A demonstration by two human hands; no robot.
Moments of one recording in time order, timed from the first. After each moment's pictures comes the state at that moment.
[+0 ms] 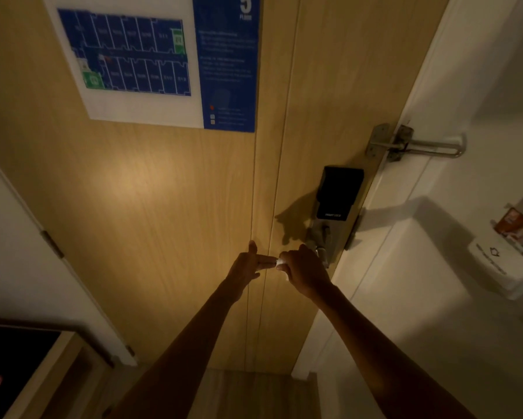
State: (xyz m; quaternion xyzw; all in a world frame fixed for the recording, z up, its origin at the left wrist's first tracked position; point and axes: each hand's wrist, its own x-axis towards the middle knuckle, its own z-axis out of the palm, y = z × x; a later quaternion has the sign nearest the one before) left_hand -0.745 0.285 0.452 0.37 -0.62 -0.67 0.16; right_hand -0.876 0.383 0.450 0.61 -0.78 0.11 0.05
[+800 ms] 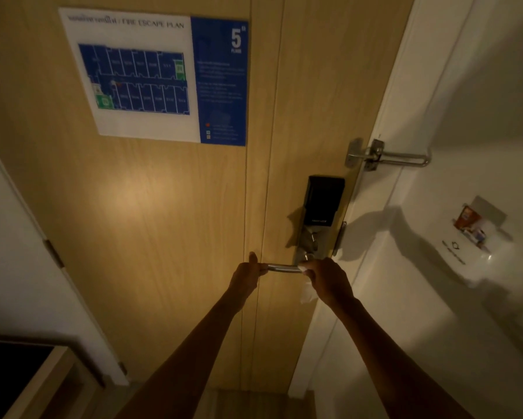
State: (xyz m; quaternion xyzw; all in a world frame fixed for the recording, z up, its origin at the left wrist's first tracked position) left_hand -0.755 0.305 0.440 0.42 -0.62 -0.63 0.19; right_hand -0.909 0.442 0.449 0.52 -0.83 0.22 0.03
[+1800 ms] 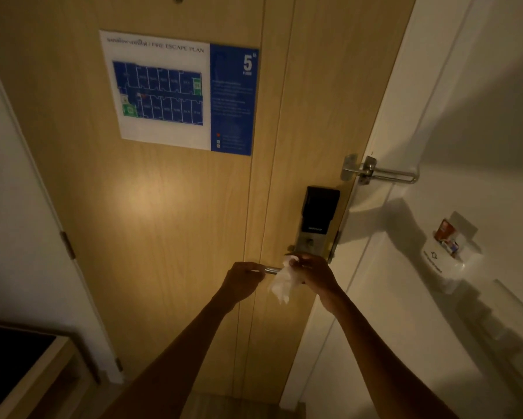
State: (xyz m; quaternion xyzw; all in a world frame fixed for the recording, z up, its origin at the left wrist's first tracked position) left_hand -0.722 0.324 0.460 0.32 -0.72 -0.57 0.24; right_hand -0.881 0.447 0.492 0.42 -0.72 0.50 -0.23
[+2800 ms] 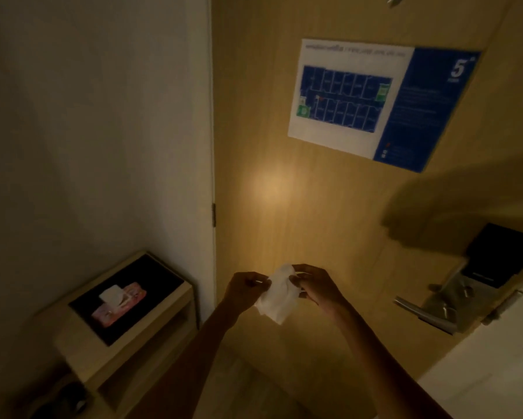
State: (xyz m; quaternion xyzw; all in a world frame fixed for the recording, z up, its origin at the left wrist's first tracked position) left_hand -0.485 0.284 0.446 0.52 -0.59 -0.50 0.35; right_hand -0.677 0.305 0.468 0.47 -0.62 0.40 -0.48
